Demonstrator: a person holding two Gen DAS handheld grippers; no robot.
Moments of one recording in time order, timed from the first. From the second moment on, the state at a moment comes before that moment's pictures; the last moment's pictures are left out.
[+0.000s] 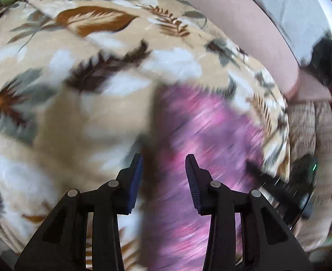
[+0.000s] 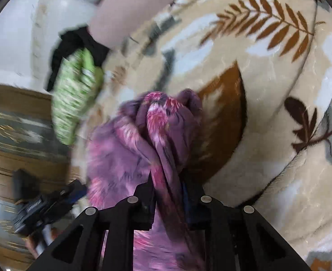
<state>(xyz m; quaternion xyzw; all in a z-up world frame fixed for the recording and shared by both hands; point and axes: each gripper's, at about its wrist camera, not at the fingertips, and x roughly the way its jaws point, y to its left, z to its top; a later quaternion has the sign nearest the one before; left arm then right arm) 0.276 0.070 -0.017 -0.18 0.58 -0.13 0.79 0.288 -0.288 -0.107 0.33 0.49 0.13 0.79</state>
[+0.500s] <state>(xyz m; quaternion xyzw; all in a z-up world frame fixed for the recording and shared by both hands) 0.146 0.069 -0.057 -0.24 0.57 -0.16 0.77 0.136 -0.269 -0.126 0.31 0.48 0.10 0.82</state>
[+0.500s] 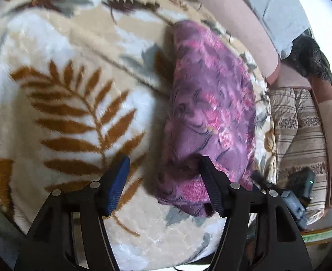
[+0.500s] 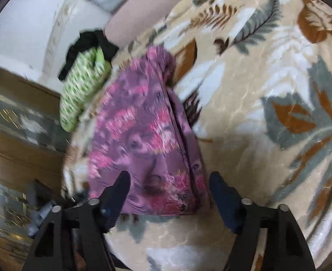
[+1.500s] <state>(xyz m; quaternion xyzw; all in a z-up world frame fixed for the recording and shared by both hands) 0.120 0.031 -0.058 -0.08 0.54 -0.13 0.83 0.108 -0.283 -0.117 0.29 0.47 0.03 0.83</state>
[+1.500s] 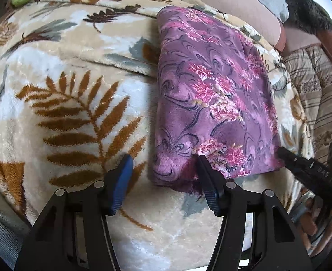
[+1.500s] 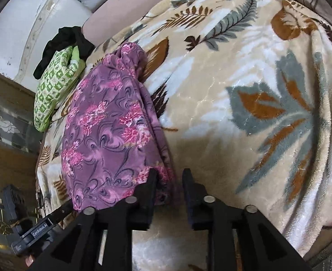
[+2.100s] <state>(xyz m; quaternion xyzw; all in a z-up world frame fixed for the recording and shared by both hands) 0.104 0.013 -0.057 -0.01 0.50 -0.11 0.86 0.112 -0.245 -0.117 0.15 0.49 0.00 0.86</state>
